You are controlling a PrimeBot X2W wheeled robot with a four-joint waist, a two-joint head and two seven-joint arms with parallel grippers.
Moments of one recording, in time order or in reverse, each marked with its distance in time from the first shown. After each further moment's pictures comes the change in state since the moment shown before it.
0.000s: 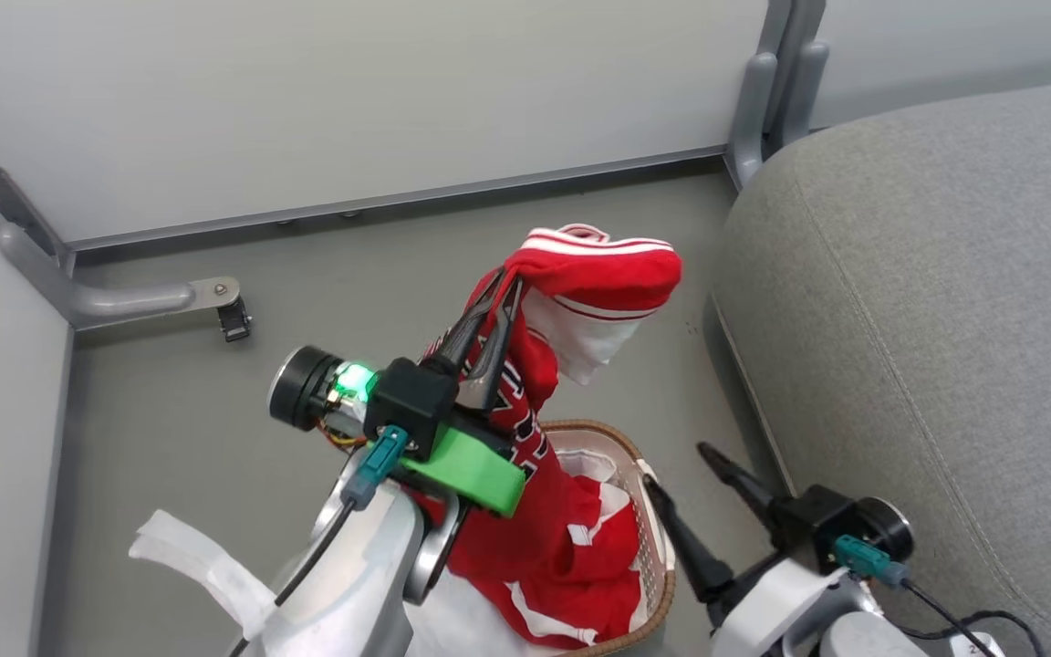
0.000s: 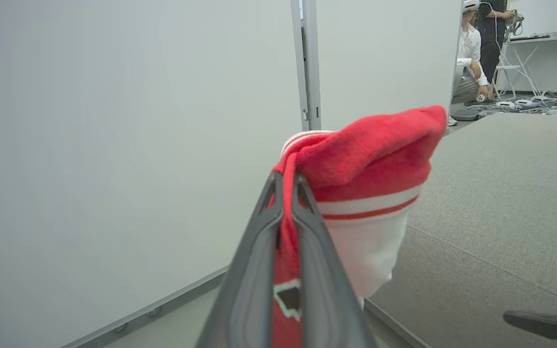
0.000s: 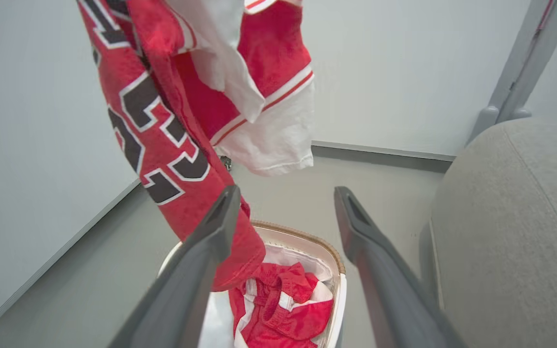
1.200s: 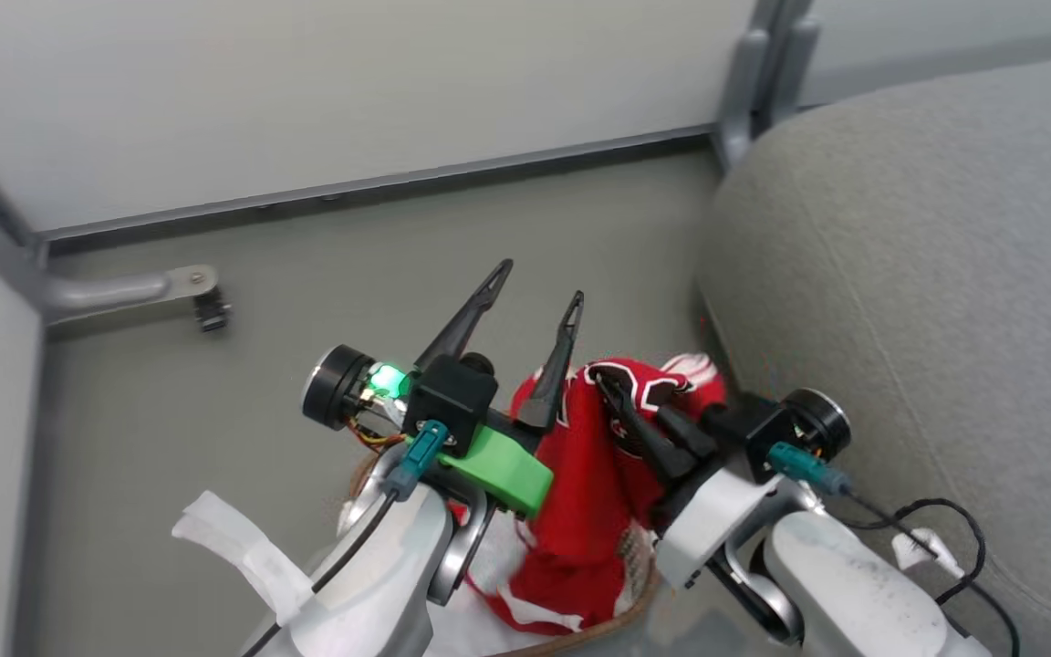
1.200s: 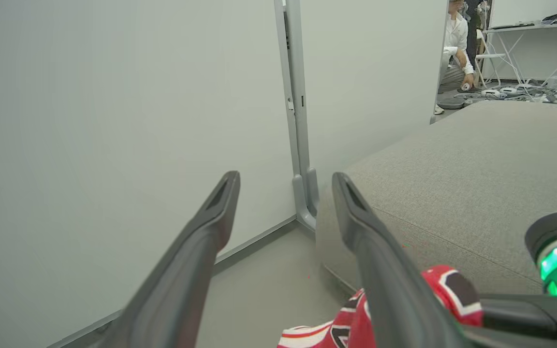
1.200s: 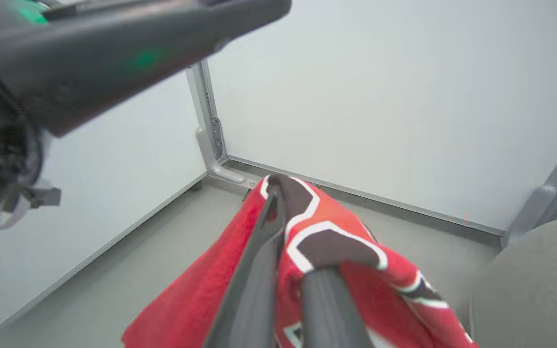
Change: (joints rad) left arm -0.070 0.000 -0.124 0.062 -0.059 0.070 -0.001; right arm -0.249 0.040 0.152 0.065 0.023 0.000 -0.001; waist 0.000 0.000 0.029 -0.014
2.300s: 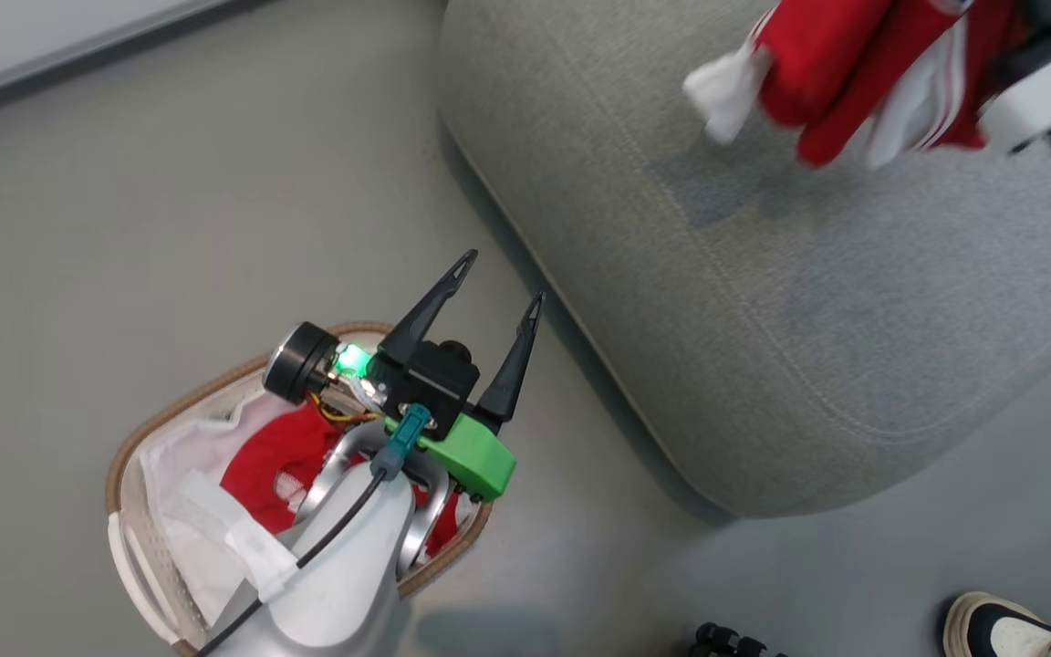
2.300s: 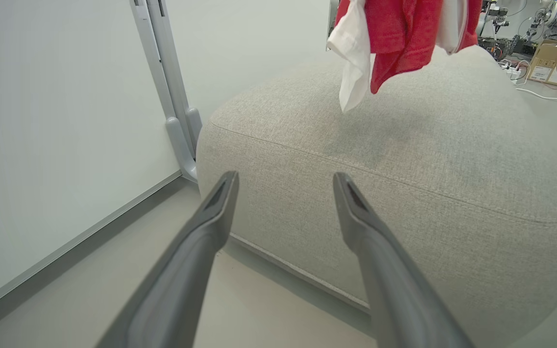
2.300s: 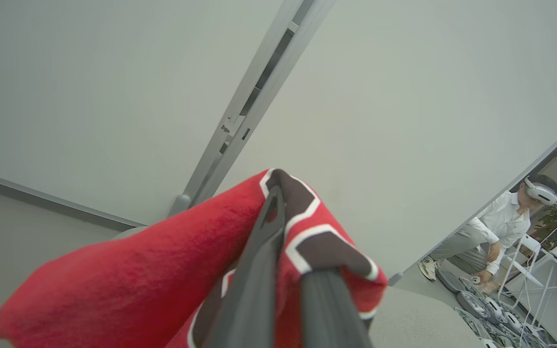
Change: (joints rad) left arm -0.014 0.001 0.118 0.083 0.192 -0.100 0.000; right arm -0.556 -0.365 -0.239 0.073 -0.088 0.000 0.000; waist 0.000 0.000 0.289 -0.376
